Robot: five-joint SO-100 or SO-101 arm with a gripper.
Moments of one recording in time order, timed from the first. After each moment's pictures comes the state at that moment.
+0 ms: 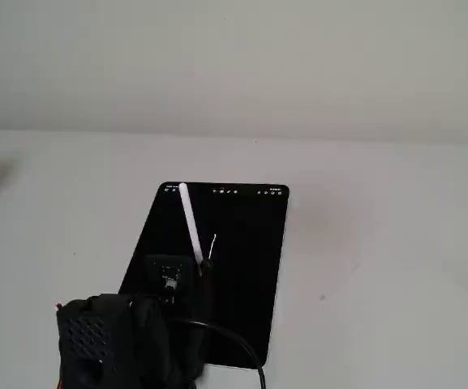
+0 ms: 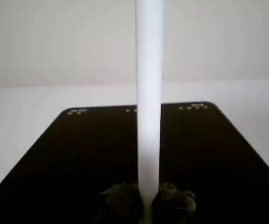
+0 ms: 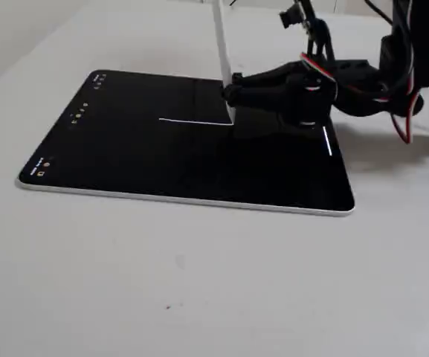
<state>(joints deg) -10.8 53.1 155.3 -100.7 -82.0</state>
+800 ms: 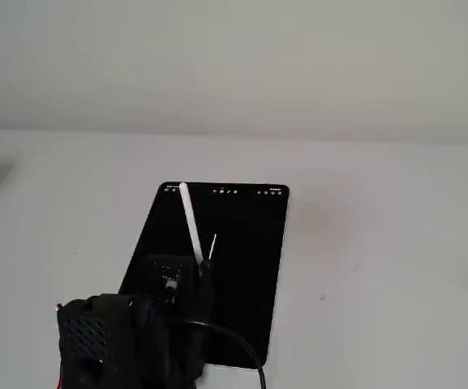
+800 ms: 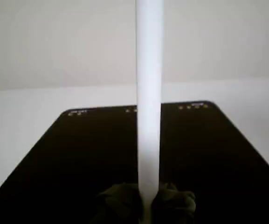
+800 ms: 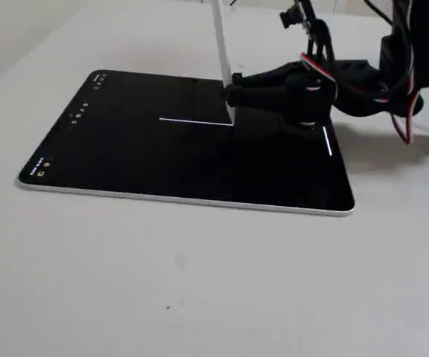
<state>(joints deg) -10.8 53.5 155.7 -101.0 -80.8</state>
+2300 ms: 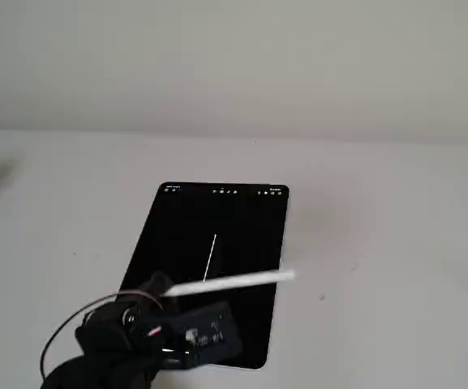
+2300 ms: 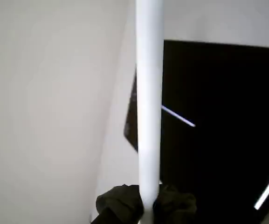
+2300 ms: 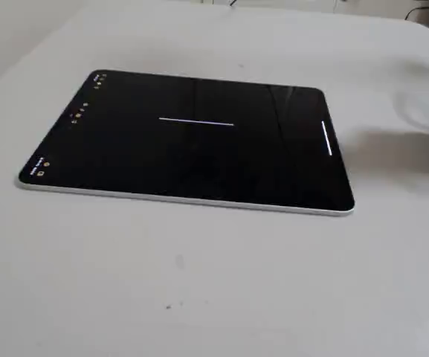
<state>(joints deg) -6.5 188.3 152.0 61.3 -8.1</state>
